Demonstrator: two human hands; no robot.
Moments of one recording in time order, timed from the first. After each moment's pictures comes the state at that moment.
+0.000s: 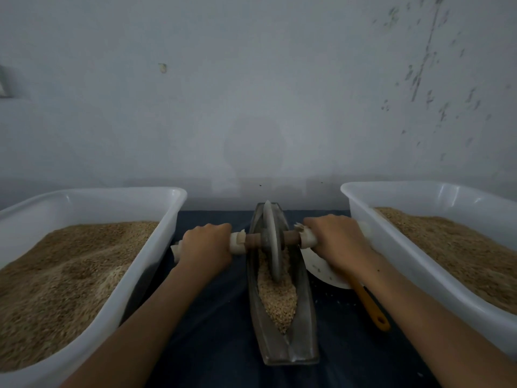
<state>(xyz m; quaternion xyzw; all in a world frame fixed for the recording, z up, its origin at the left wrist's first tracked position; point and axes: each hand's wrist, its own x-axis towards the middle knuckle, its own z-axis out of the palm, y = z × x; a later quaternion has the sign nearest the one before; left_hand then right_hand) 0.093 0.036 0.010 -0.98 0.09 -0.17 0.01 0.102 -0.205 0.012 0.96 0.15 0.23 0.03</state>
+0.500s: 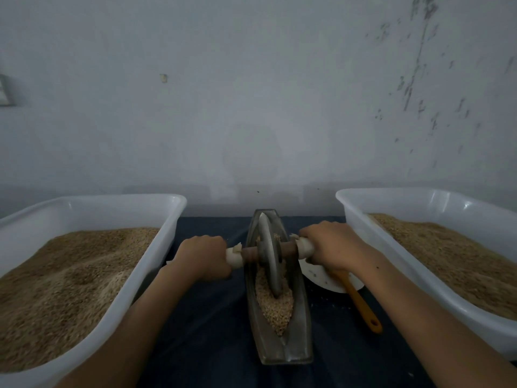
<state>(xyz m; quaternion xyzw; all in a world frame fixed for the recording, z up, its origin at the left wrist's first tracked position) 0.103 0.049 0.013 -0.99 0.12 -0.03 0.01 0.086 -0.200 0.037 0.98 0.17 0.09 0.05</state>
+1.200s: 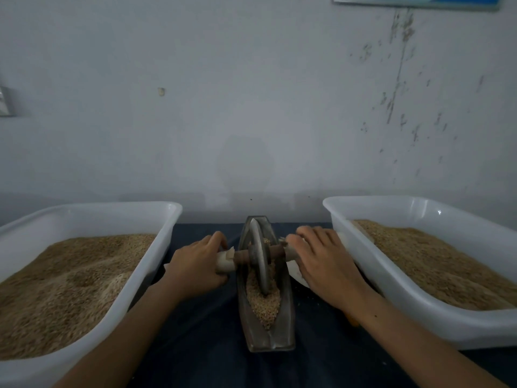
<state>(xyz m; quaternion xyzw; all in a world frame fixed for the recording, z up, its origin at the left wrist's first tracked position) 0.074 0.056 0.002 -0.96 0.19 -0.18 -0.09 0.032 -0.208 0.010 0.89 0.25 0.37 0.04</state>
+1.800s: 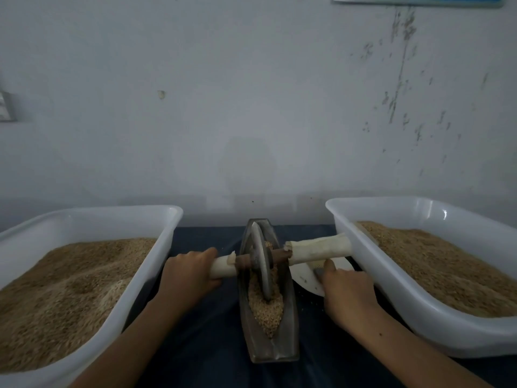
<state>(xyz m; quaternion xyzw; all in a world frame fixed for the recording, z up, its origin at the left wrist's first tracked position) 0.070 0.062 -0.010 -0.96 0.13 -0.26 -0.02 0.029 -0.216 -0.016 0.99 -0.02 0.12 0.06</state>
